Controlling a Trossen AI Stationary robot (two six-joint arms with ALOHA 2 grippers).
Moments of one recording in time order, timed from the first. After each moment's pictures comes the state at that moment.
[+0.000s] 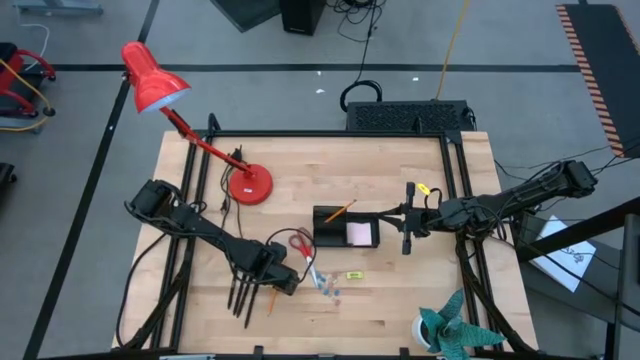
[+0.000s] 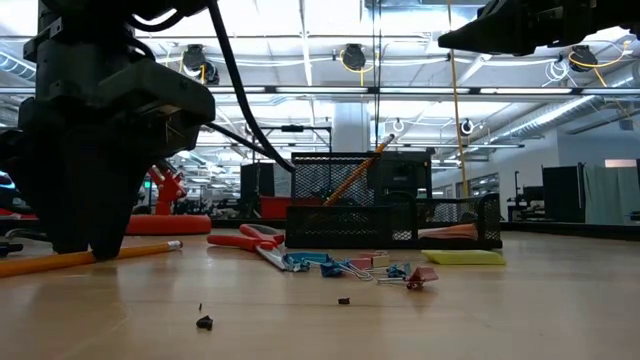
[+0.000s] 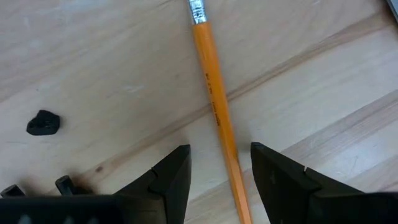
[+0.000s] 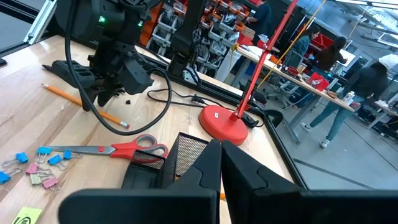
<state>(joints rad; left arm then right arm) -0.45 1.84 1.05 -0.61 0.05 -1.56 0.29 0.85 0.42 0.25 0.41 -0.35</state>
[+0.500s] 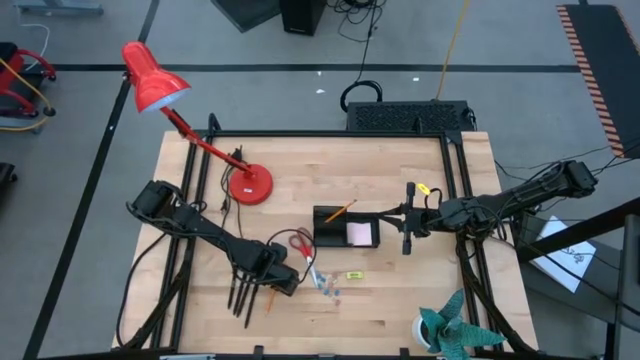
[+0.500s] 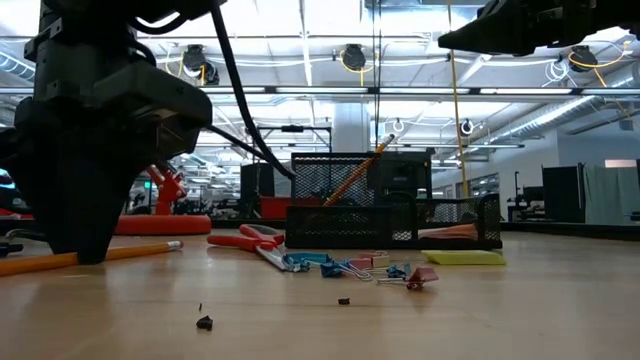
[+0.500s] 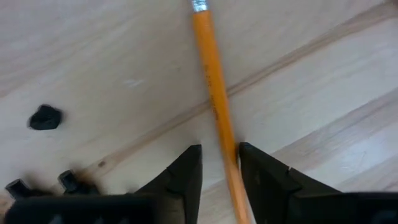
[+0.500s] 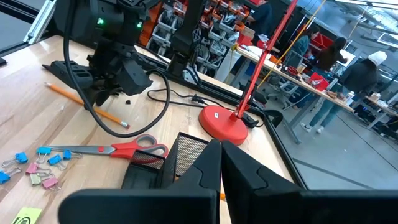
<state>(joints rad) -0.45 1.87 1.06 -0.62 0.07 -1.54 0.29 0.85 0.42 0.25 0.41 -0.36</state>
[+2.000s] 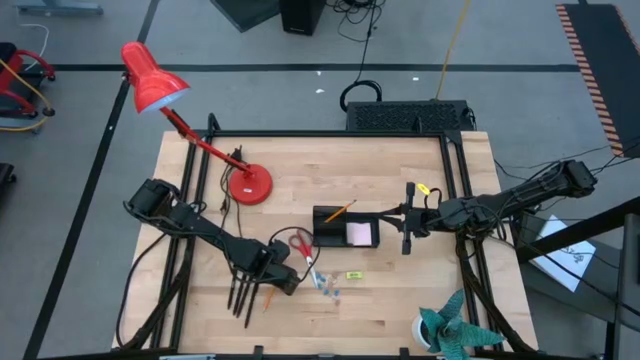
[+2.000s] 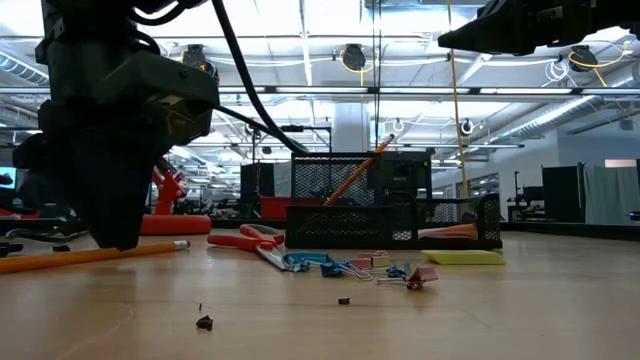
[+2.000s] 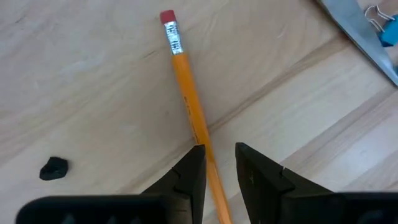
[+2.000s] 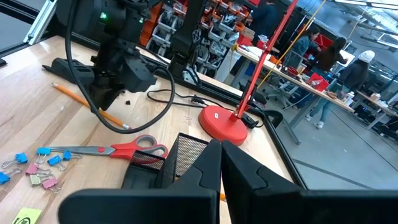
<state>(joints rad) -0.45 1.79 1.05 -0.61 -0.05 -1.43 0.29 0.85 0.42 0.25 0.41 -0.36</state>
